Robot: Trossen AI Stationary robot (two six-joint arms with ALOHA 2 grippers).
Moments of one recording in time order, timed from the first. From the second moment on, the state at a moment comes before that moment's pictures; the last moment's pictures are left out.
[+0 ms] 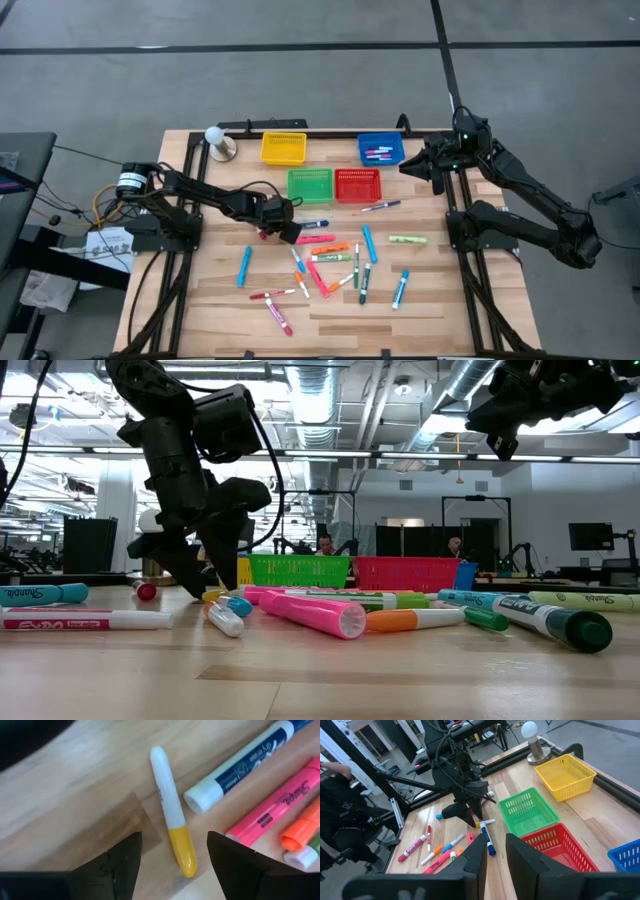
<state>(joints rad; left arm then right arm) -0.02 1.63 0.76 -0.32 -0.04 -1.03 -0.86 0.73 0.68 -0.41 -0.86 0.03</state>
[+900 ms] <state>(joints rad) -0.02 1.63 0.76 -0.34 -0.06 -1.03 -0.86 0.73 0.68 -0.41 -0.86 0.05</state>
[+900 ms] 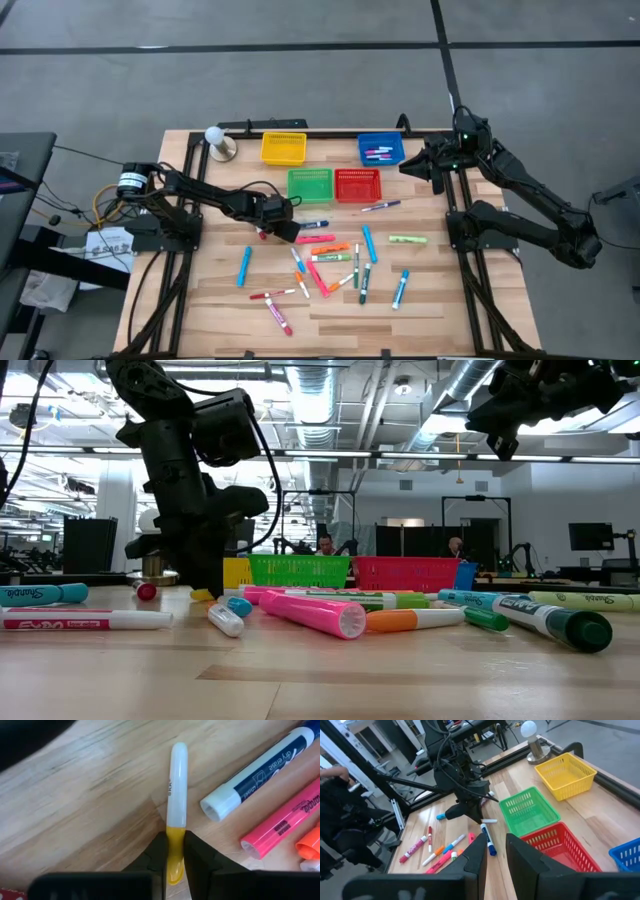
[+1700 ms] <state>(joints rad) -0.02 1.27 0.76 0.10 -0.17 -1.02 -0.66 0.89 0.68 -0.21 -0.86 0.13</state>
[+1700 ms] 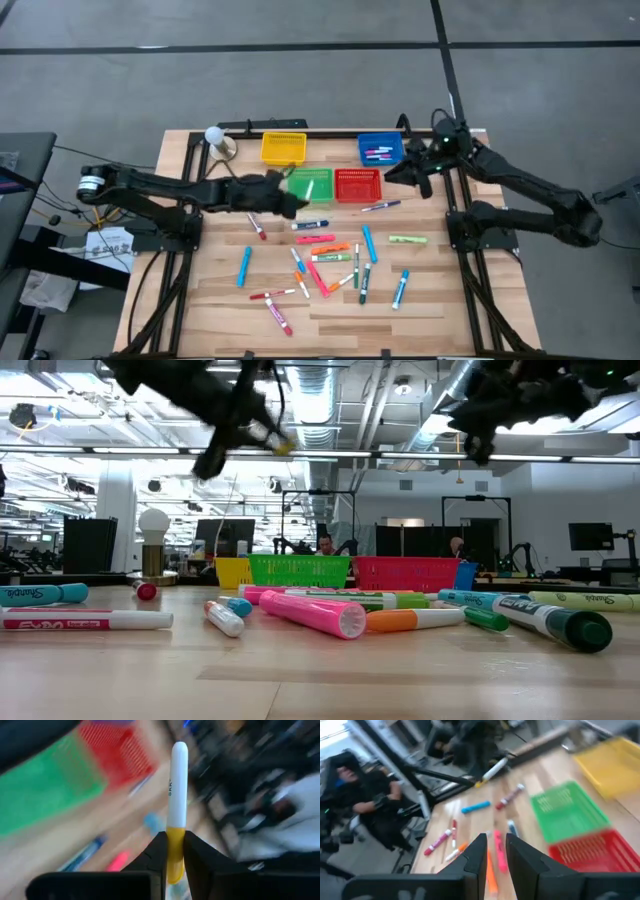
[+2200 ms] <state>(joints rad) -0.02 1.28 0.76 0.33 -0.23 -0.96 -0.38 1.25 0.69 0.52 -0.64 0.37</state>
